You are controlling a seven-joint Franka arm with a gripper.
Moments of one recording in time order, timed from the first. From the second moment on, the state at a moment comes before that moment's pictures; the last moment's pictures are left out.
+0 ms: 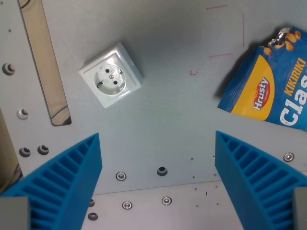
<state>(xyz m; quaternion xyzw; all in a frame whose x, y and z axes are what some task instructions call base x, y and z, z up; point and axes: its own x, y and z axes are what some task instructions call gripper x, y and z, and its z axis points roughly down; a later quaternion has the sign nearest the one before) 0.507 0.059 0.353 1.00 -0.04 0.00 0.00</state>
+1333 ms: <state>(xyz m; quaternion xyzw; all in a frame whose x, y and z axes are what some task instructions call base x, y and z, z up) 0.506 0.056 0.351 1.00 -0.03 0.00 0.04</state>
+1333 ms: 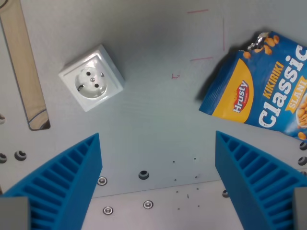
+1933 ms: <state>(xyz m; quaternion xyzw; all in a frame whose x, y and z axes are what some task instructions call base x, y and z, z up) 0.505 0.056 0.351 1.00 -0.03 0.01 0.09</state>
